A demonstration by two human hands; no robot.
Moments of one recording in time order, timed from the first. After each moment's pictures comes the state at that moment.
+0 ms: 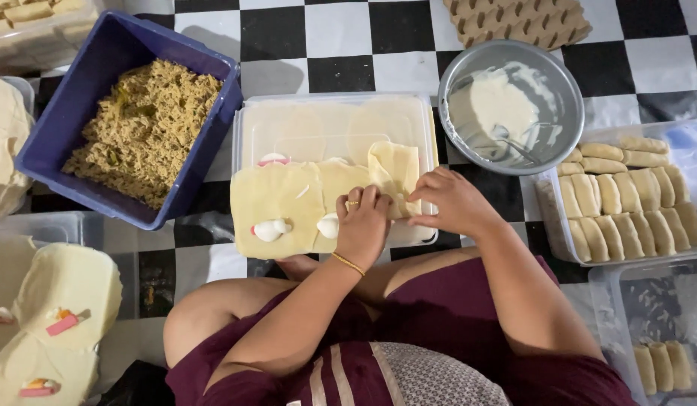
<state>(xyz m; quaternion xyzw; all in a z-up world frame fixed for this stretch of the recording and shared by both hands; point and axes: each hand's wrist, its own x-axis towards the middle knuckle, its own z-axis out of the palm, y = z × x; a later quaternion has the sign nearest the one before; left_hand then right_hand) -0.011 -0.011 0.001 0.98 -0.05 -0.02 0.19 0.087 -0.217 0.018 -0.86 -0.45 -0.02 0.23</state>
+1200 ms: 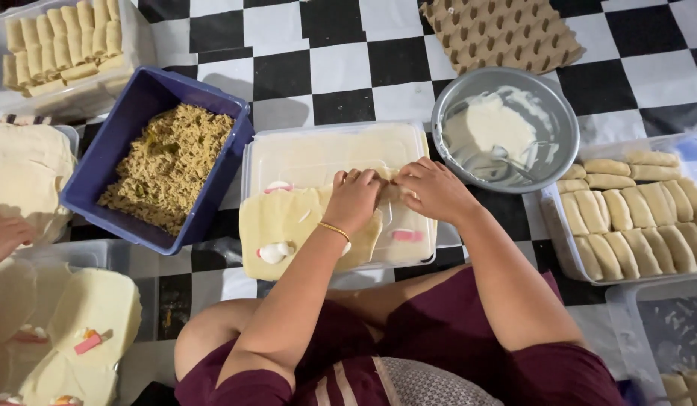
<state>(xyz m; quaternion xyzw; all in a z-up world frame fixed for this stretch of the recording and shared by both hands) 0.072 0.022 0.002 0.98 -0.13 0.05 0.10 0.136 -0.198 0.026 -0.89 -0.44 0.00 0.13</state>
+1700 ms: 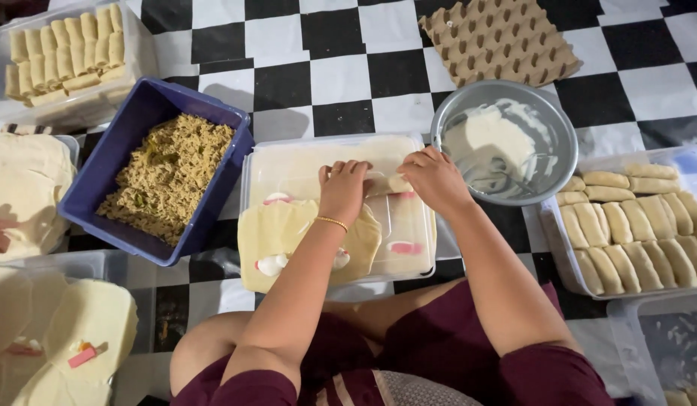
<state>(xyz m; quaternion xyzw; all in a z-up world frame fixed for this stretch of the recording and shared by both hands) 0.108 0.037 -0.001 0.99 -0.03 0.00 0.12 0.176 -0.198 -0.010 -0.90 -0.40 -0.12 0.11</state>
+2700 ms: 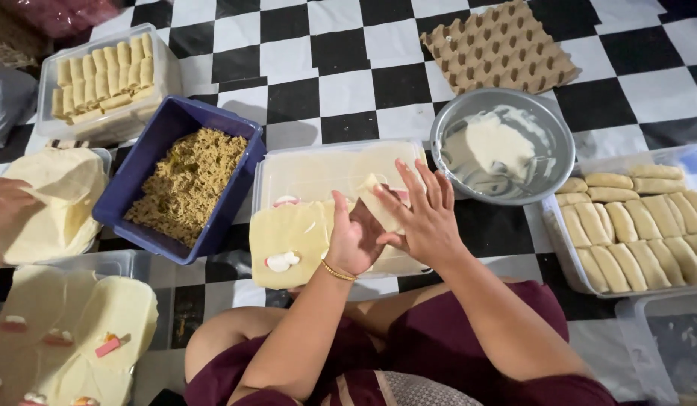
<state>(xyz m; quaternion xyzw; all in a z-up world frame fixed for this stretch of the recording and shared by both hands) 0.024 -0.007 0.027 0.19 0.06 -0.13 0.97 0.061 -0.168 0.076 -0.82 -0.40 -0.35 0.20</state>
